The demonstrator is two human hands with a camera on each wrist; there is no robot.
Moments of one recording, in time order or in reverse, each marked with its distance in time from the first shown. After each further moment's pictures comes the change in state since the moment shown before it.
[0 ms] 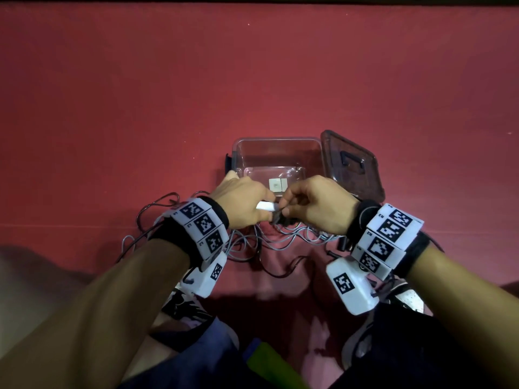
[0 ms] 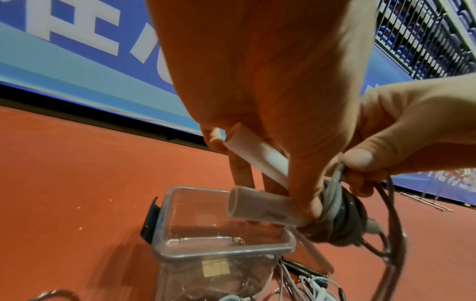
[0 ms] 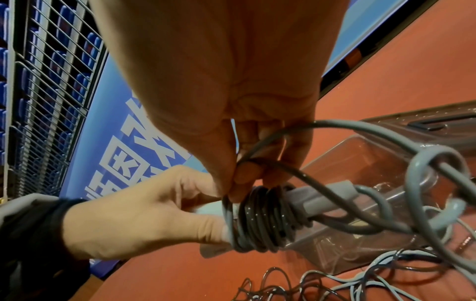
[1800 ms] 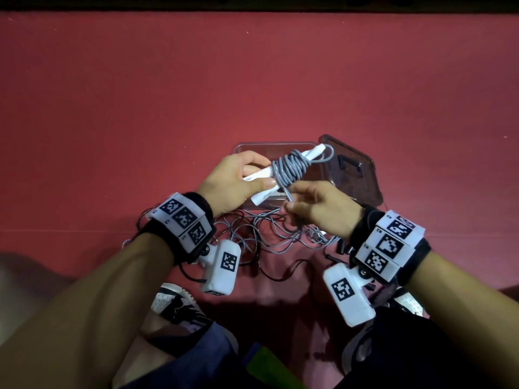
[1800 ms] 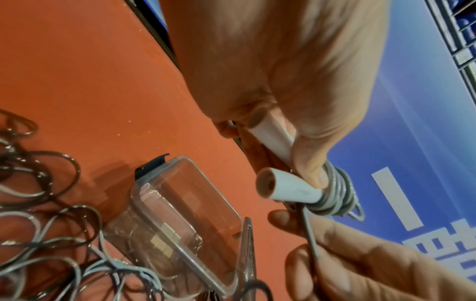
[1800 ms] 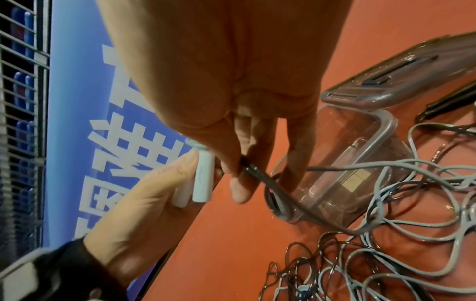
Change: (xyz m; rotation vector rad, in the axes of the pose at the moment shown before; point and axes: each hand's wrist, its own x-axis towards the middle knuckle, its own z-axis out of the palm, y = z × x) left_hand -0.003 -0.006 -0.013 -1.078 0.281 -0.127; right_hand -0.014 -0.001 0.004 0.634 -0.008 0.058
